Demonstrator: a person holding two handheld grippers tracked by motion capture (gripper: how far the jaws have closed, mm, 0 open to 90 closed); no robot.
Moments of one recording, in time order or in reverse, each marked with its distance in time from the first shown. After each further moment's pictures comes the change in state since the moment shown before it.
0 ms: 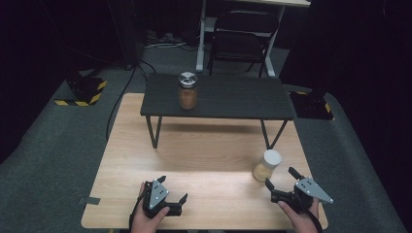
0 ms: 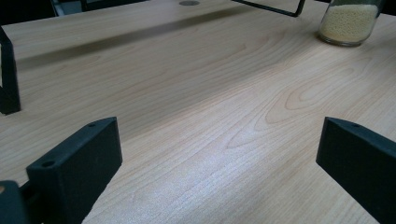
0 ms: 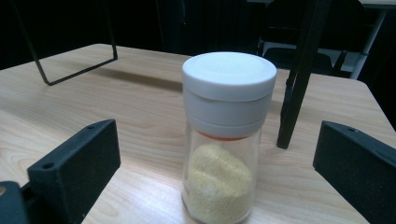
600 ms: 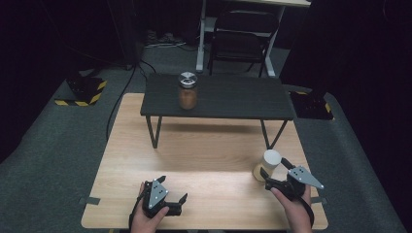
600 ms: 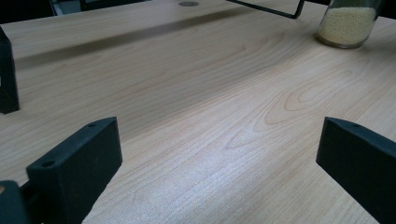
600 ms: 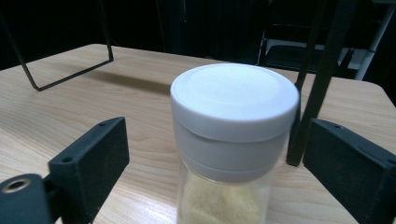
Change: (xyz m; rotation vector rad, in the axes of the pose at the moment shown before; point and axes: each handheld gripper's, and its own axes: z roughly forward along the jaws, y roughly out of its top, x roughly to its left) left arm 0.003 -0.001 0.000 -0.004 -0.007 -0.015; right arm -0.004 0.009 0.034 0.012 0.010 0.006
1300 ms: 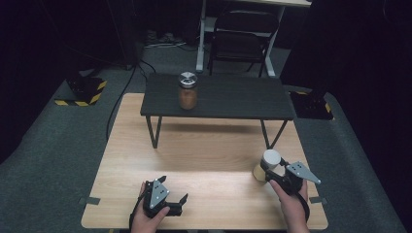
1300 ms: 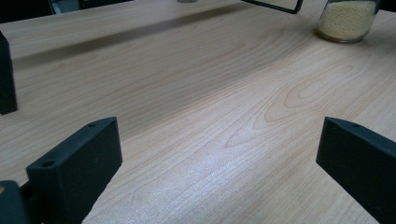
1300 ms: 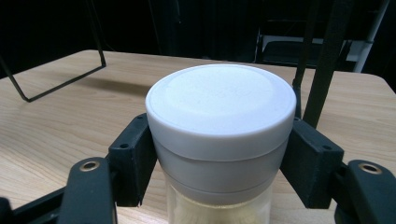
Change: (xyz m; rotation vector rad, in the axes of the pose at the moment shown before) left arm -0.002 0.003 0.002 0.017 0.002 0.020; right arm -0.002 0.000 0.014 0.002 -0.019 0.050
